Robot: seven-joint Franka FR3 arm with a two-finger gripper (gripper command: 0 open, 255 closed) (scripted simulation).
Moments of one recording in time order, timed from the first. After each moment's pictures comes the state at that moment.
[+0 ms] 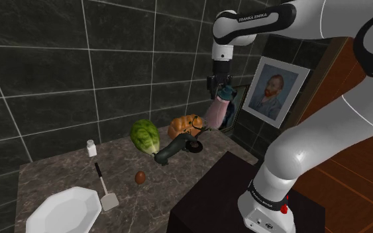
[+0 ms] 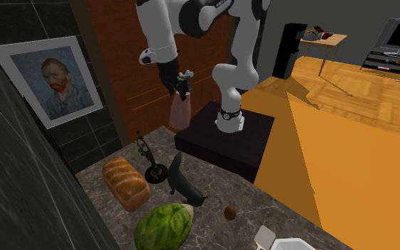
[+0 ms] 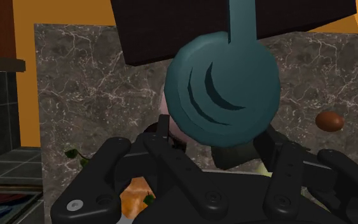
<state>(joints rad) -0.13 -0.40 -0.18 -2.26 -0.07 1.62 0.00</state>
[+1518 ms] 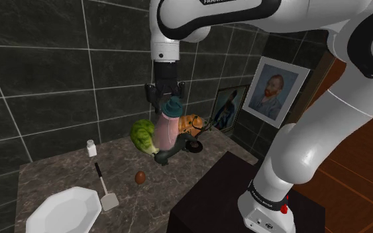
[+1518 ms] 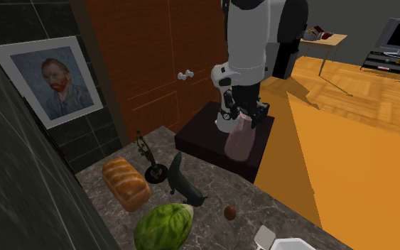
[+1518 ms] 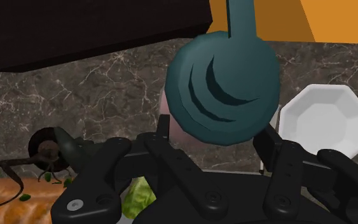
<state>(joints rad) 0.11 -0.25 0.21 -2.11 0.17 1.67 0.54</state>
